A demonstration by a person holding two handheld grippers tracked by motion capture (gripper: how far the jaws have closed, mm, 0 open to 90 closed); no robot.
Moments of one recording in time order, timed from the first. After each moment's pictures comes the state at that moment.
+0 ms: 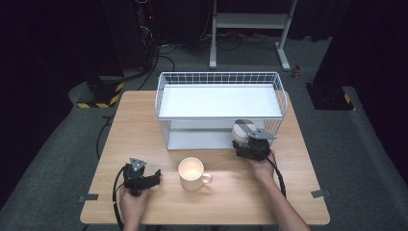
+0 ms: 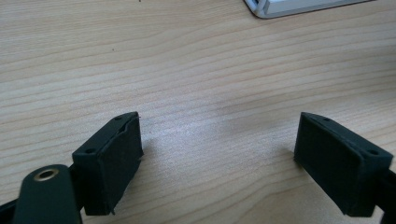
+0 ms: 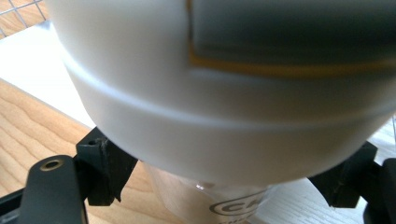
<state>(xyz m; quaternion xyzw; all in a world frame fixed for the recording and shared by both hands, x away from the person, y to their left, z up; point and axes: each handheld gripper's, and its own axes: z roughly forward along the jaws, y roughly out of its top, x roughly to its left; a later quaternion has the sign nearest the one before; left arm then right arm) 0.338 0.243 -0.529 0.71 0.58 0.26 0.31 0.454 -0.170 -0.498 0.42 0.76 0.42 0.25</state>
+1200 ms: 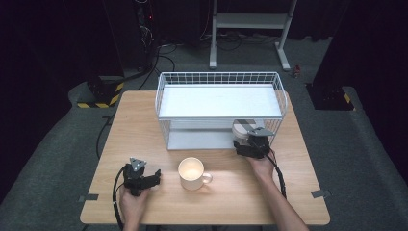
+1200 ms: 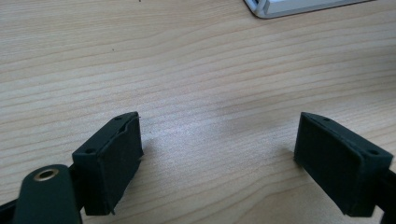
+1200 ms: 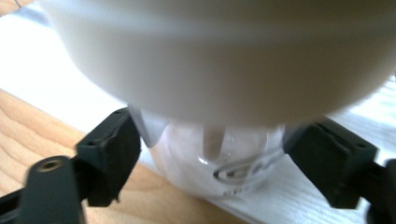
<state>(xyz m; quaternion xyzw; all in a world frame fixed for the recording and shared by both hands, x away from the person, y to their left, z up) 0.338 0.243 -0.529 0.71 0.58 0.26 0.31 0.464 -0.170 -0.502 0.45 0.77 0.40 0.22</state>
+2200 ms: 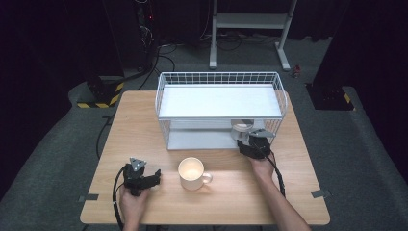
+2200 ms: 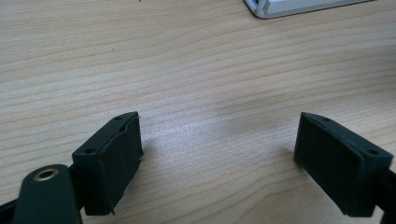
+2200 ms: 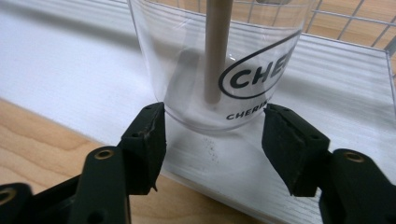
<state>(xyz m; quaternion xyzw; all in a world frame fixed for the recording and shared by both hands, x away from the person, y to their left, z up) 0.338 0.243 -0.529 0.71 0.58 0.26 0.31 0.466 -0.174 -0.512 0.47 0.76 0.39 0.23</state>
